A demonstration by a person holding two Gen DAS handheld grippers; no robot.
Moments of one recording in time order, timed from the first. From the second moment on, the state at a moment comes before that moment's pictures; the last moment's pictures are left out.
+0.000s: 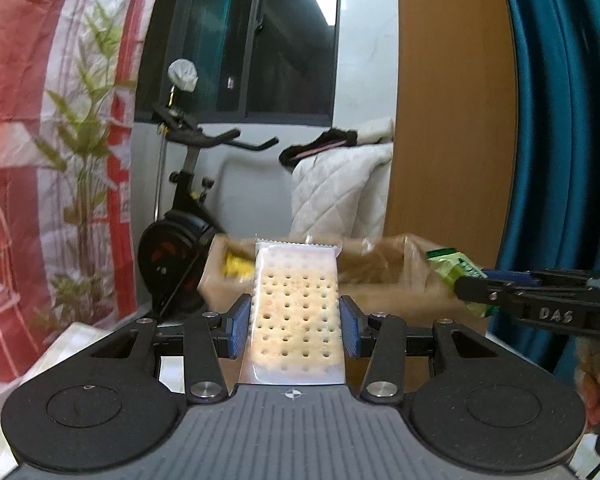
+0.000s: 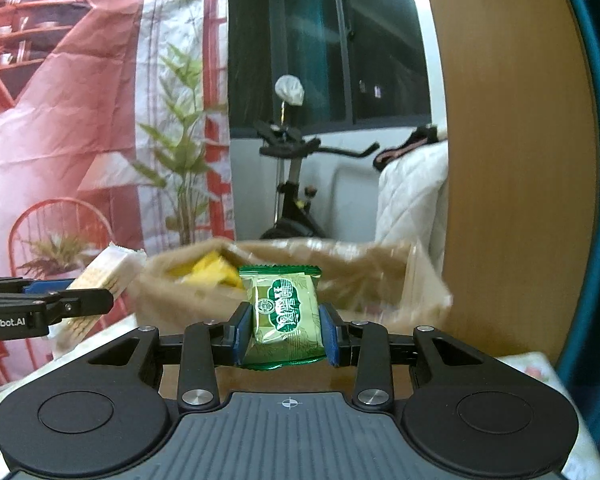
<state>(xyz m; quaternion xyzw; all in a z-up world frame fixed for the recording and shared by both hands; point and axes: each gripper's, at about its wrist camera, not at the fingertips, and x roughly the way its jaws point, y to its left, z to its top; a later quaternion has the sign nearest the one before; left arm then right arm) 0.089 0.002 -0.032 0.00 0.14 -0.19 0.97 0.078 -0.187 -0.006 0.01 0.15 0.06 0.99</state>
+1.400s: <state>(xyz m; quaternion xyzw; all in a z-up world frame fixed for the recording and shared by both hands) 0.072 -0.007 -0.023 0.01 0.20 -0.17 0.96 0.058 -0.204 0.011 0.02 0.20 0.04 0.98</state>
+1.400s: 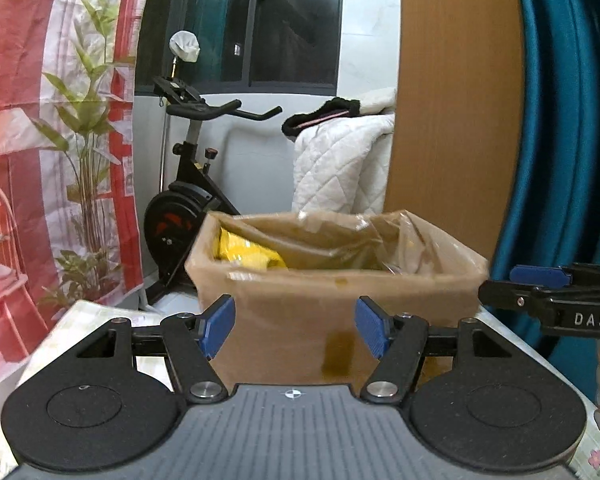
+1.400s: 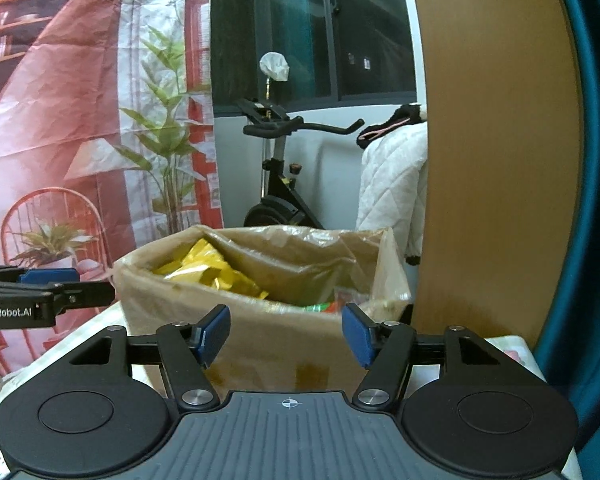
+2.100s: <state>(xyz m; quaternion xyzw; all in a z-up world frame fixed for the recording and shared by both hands) 0.047 -0.004 -0.107 -0.03 0.29 -0.17 0.94 0.005 -0.194 -0.069 0.03 0.27 0.04 0.96</state>
